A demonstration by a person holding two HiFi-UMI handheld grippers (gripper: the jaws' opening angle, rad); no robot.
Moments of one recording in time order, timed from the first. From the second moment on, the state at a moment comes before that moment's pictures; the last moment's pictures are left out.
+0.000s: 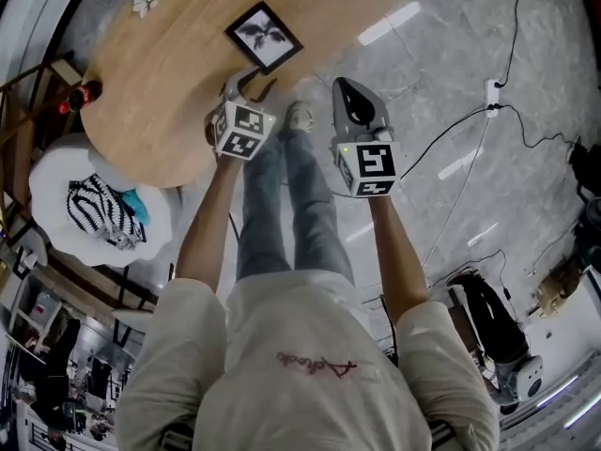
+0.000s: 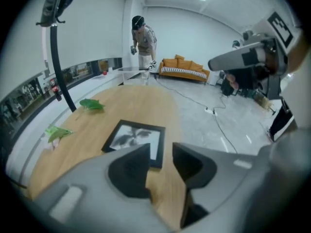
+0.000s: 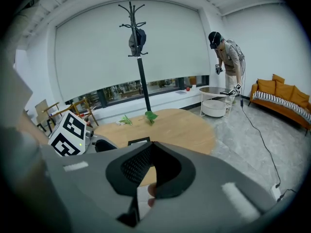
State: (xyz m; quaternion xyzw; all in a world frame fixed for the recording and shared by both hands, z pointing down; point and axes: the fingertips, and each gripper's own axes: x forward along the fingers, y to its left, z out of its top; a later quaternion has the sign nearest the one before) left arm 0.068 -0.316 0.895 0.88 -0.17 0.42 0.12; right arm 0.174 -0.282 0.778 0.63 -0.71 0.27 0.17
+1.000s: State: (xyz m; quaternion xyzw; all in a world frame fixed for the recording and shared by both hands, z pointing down) left arm 0.091 -0.329 0.652 0.93 -0.19 0.30 0.05; right arm 0.180 -0.272 0.625 0.66 -0.70 0.23 0.15
